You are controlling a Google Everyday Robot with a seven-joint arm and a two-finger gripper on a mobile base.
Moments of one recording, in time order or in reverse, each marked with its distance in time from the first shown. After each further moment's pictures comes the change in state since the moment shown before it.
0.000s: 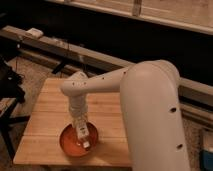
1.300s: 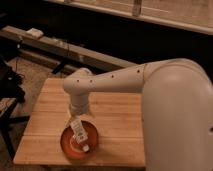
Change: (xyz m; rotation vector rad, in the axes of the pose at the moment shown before) arm 0.023 0.005 -0.049 -0.056 -0.095 0.023
